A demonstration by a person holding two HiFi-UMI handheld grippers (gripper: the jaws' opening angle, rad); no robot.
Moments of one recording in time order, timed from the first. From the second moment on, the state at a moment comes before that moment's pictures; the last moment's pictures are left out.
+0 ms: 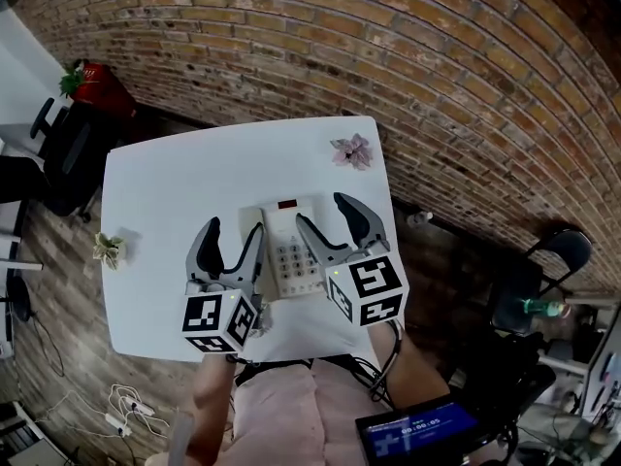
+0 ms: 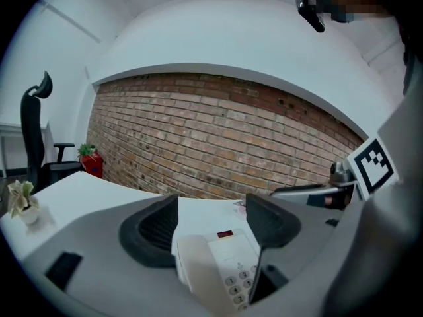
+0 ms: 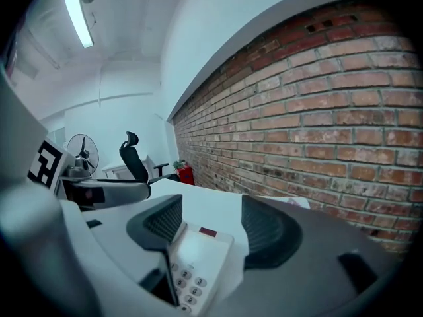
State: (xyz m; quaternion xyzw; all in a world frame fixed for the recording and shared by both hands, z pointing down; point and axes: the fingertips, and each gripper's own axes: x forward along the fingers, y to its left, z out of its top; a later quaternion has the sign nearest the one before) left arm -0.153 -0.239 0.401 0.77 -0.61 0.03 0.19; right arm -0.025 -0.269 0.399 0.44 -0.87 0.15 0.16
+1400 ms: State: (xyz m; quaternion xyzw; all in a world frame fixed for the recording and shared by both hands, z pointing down) left arm -0.147 -0.257 0.537 0.73 -0.50 0.04 0.47; right arm -0.052 -0.282 0.548 0.36 -0.82 0.38 0.24
